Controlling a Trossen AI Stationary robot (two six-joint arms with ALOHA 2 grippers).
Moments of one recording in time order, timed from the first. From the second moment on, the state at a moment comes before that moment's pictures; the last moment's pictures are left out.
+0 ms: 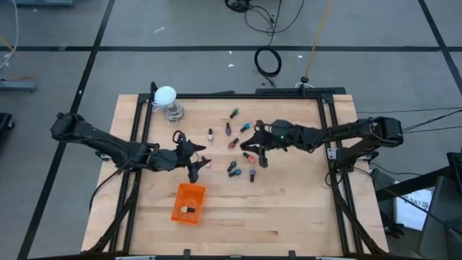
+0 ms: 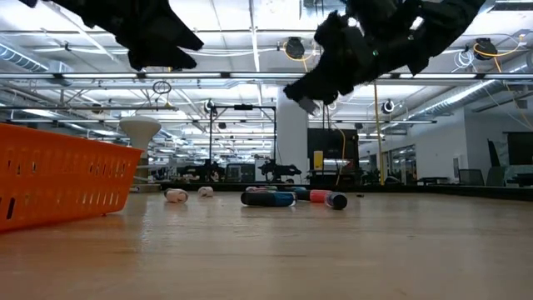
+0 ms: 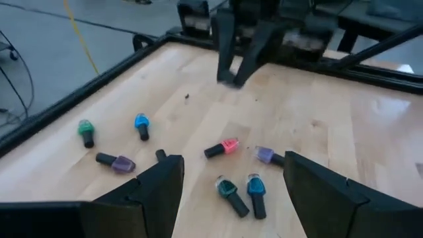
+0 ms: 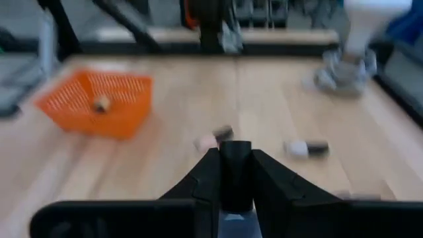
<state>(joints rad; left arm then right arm) -0.28 1.12 0.64 0.05 -0.55 -0.32 -0.14 1.44 0.71 0.43 -0.19 -0.04</state>
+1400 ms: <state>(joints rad) -0.14 1.68 0.81 1.00 -0.19 0.05 0.01 1.47 0.71 0.91 -0.18 -0.02</state>
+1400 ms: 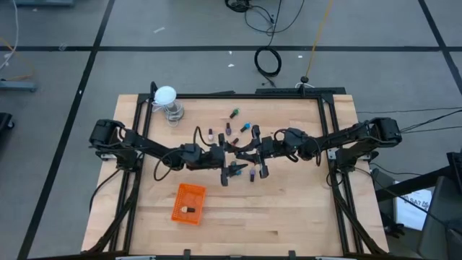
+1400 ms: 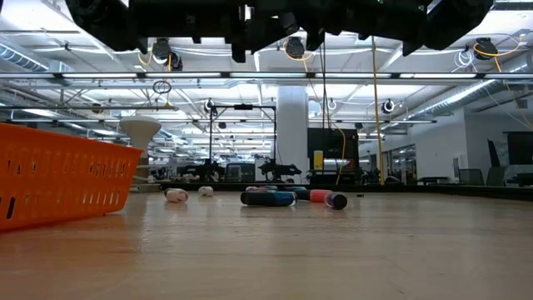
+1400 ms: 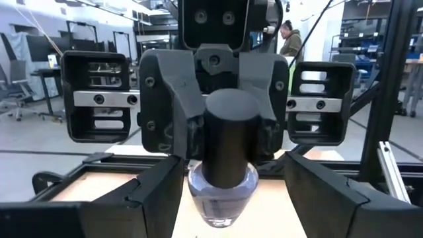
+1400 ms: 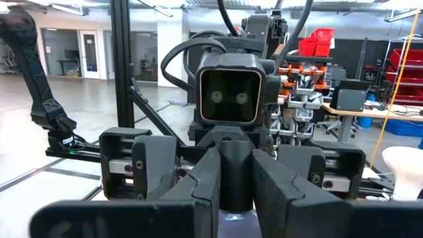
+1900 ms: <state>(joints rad) -0.12 1.68 0.81 1.00 -0.19 0.05 0.02 1.47 0.71 0.91 -0.18 -0.02</state>
